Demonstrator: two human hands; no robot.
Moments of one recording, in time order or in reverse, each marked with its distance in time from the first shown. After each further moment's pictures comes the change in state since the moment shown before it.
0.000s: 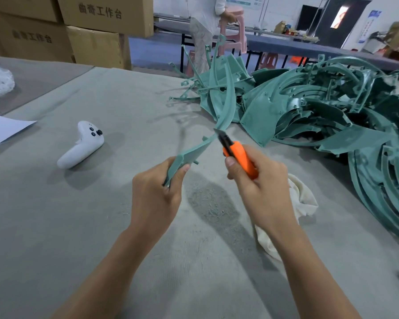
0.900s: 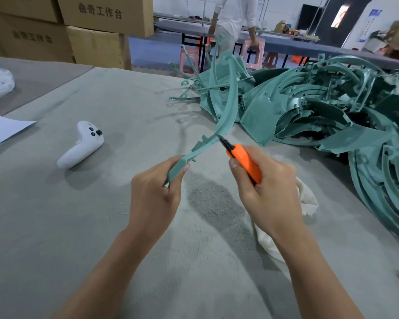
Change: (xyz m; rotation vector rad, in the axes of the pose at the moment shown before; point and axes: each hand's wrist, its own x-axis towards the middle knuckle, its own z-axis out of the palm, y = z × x) left_hand 0.003 0.004 -0.004 0.054 -0.027 0.043; right_hand -0.003 0.003 -0.007 -0.228 0.069 -0.113
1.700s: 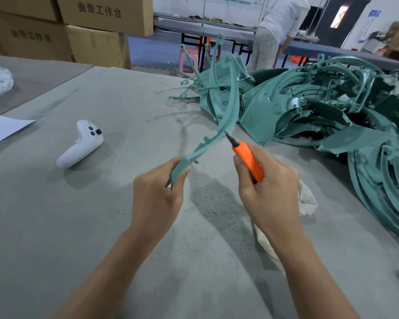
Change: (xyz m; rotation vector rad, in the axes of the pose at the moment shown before) left_hand -0.001 0.003 0.003 -0.018 0.026 -0.002; right_hand -0.003 0.001 0.006 -0.054 0.130 0.024
